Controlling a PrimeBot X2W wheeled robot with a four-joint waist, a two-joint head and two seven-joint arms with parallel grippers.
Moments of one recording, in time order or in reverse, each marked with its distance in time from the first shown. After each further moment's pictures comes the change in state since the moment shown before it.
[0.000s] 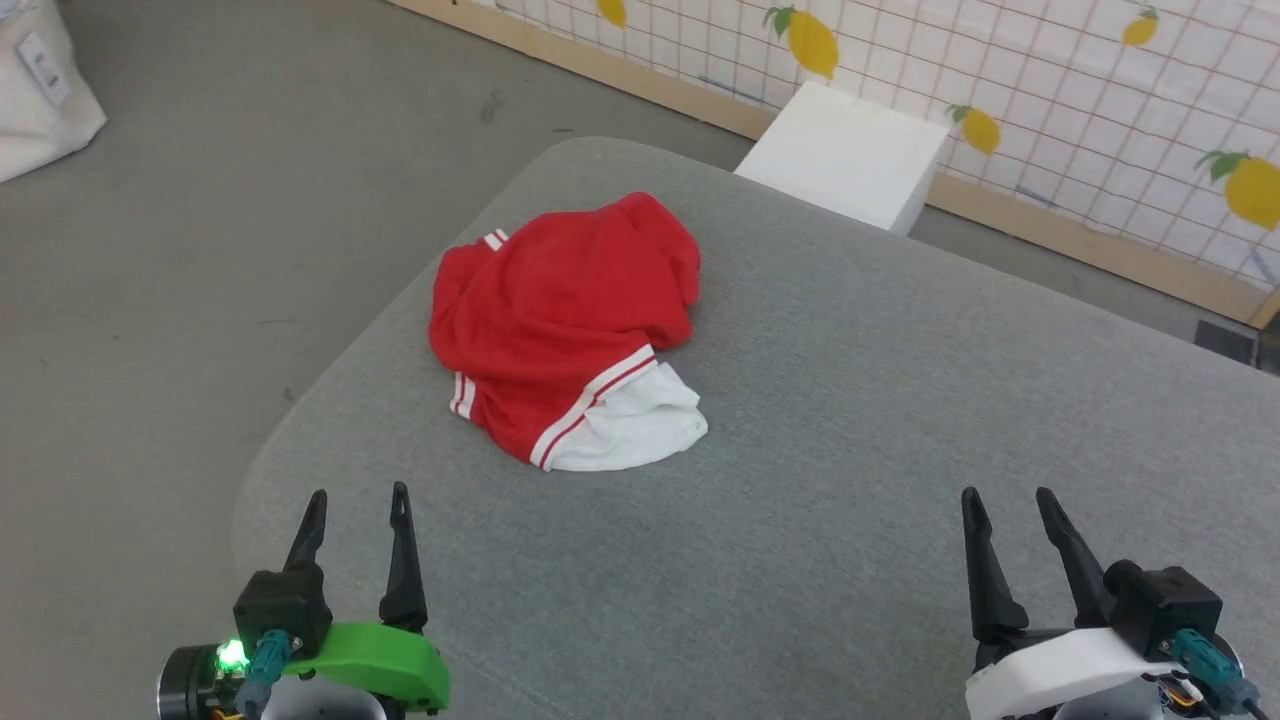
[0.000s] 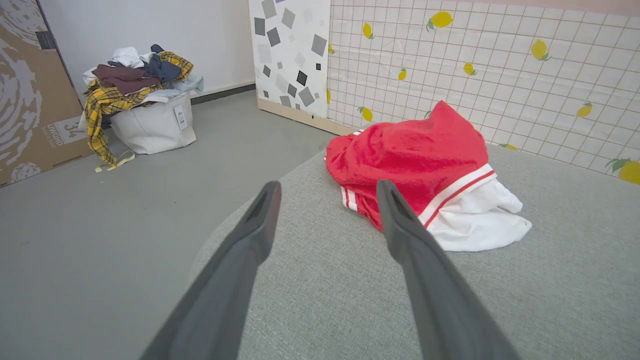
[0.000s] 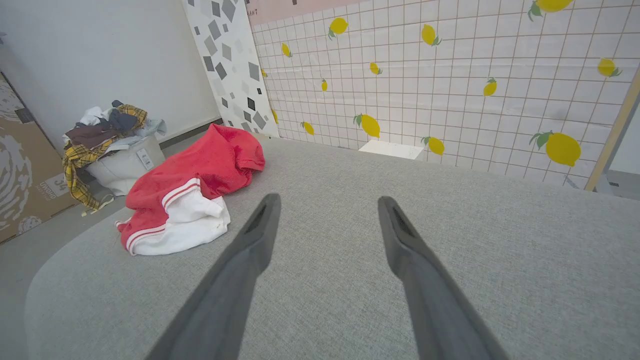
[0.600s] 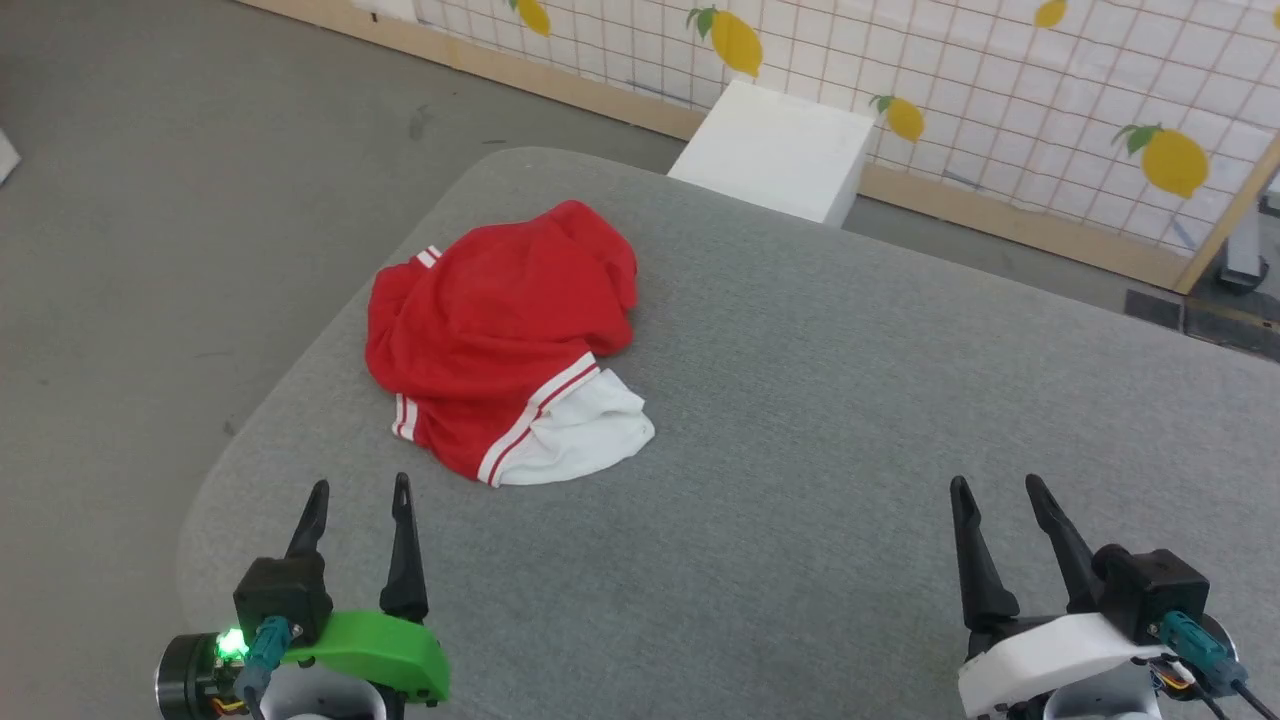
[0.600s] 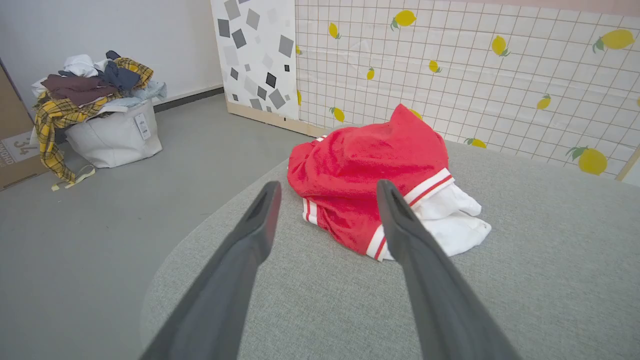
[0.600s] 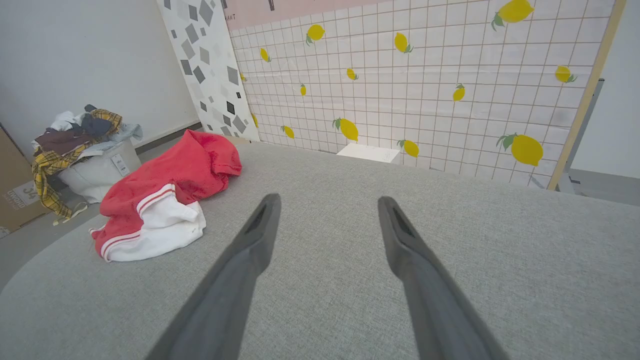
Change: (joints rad) left arm -0.008 -0.002 0.005 -0.022 0.009 -0.014 0.039; right arm -0.019 0.000 0.012 -0.010 -0.018 0.000 0.027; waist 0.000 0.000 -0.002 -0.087
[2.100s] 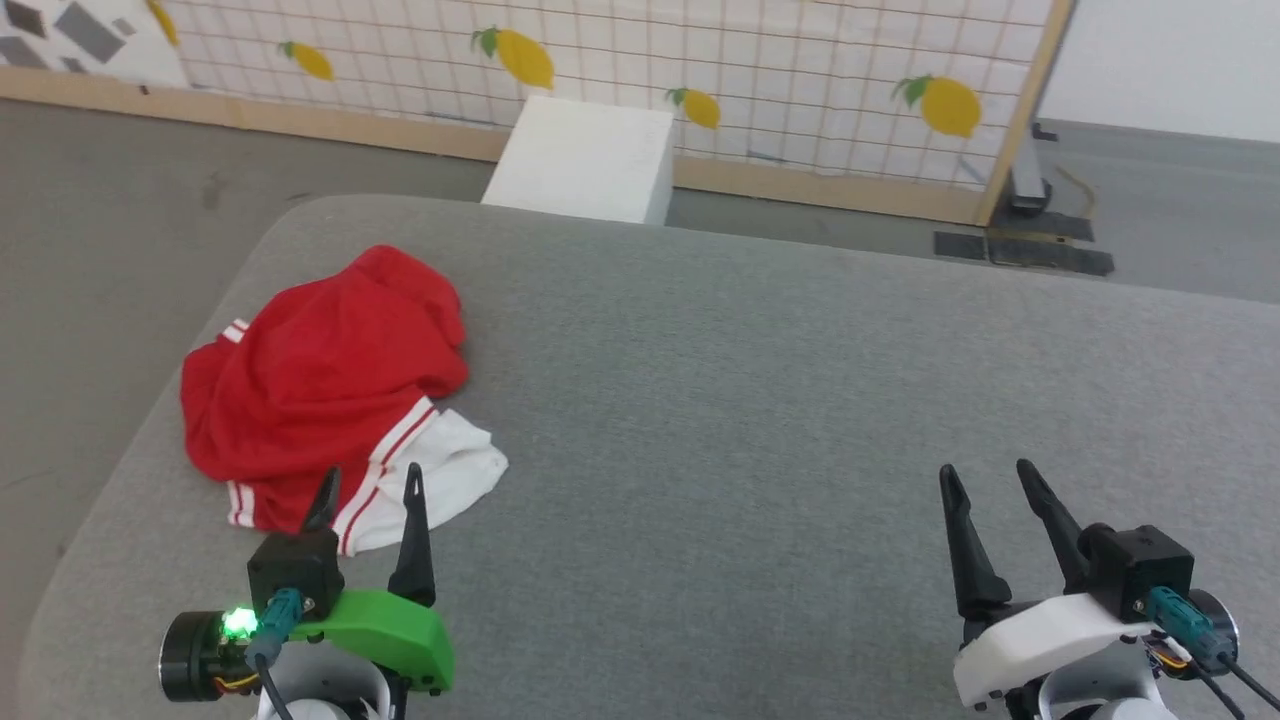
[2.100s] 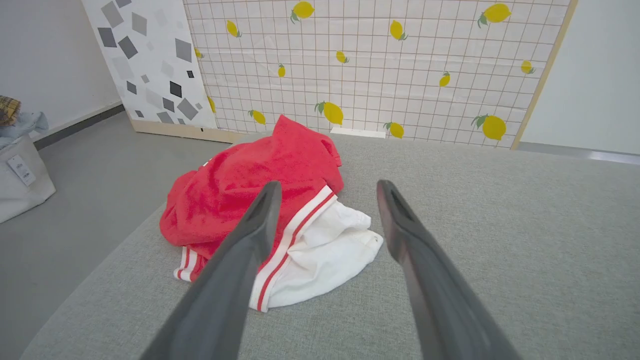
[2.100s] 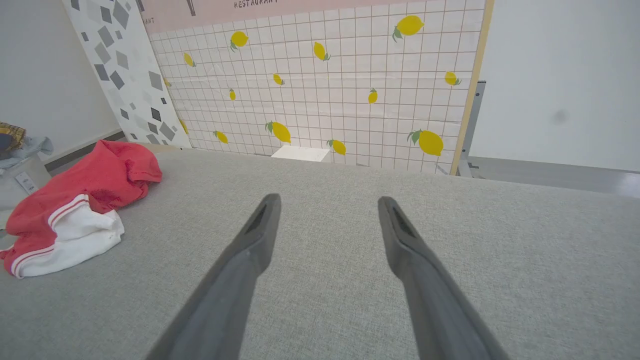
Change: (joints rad) left arm -0.014 -0.007 0.005 -0.039 0.047 -0.025 0.093; right arm -0.010 0.000 0.011 -0.051 -0.048 0.000 0.080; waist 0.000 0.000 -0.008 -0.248
